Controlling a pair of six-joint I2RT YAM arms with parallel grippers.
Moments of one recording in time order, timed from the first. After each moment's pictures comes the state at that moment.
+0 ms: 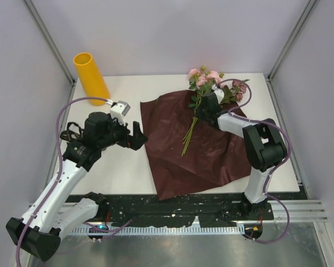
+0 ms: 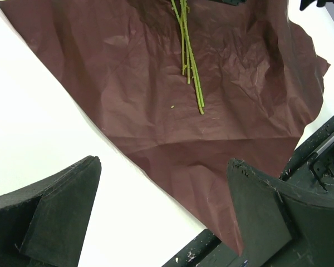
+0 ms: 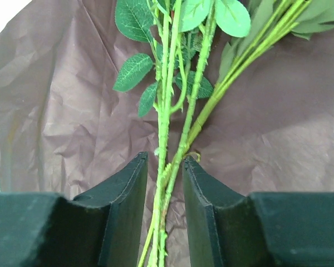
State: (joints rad) left arm -0.42 0.90 0.94 -0.52 0.28 -0.19; right arm 0.38 1.84 1.12 0.05 0.23 0.66
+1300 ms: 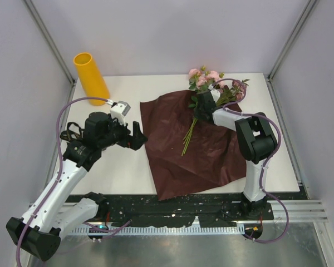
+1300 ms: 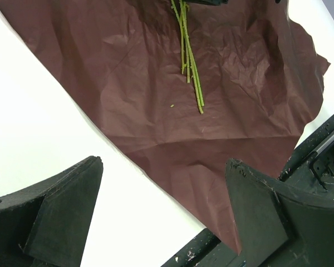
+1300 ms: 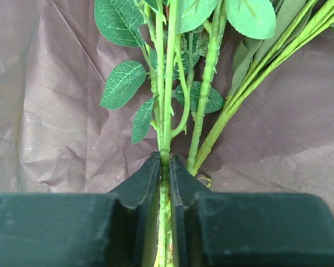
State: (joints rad) left arm -0.42 0.91 0.94 -0.52 0.28 -0.19; right arm 0.38 2.01 1.29 -0.04 0.21 0.71
